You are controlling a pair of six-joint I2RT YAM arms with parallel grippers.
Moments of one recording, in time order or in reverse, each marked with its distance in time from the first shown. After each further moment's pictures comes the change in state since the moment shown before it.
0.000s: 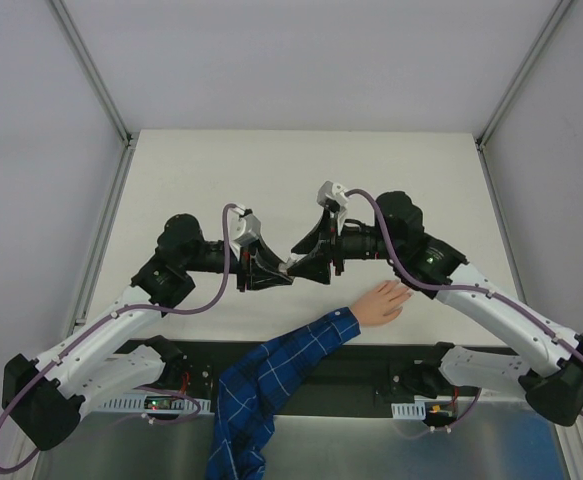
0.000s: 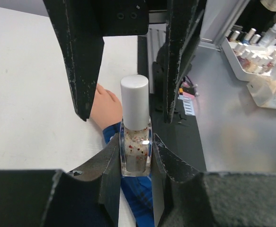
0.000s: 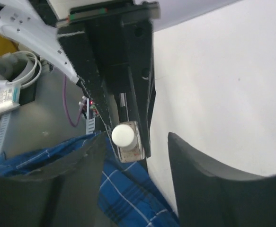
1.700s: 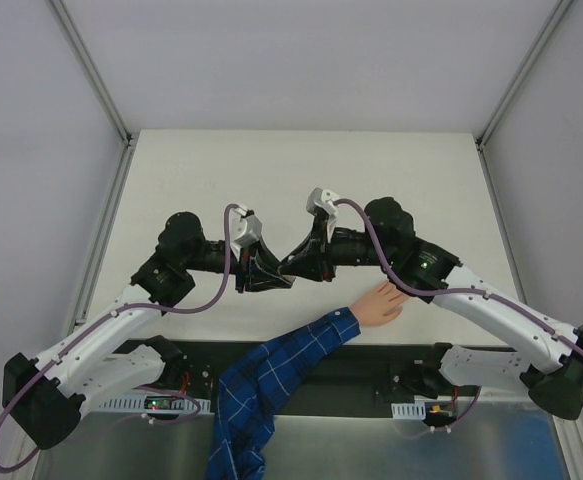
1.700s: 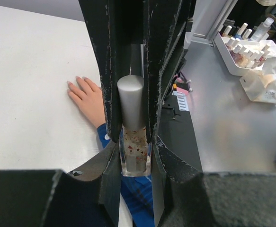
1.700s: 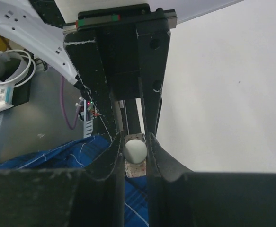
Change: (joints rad) left arm -0.005 0.003 0.018 -0.039 0.025 0.028; right arm 0.105 -0.007 0.009 -0.031 0.207 0.008
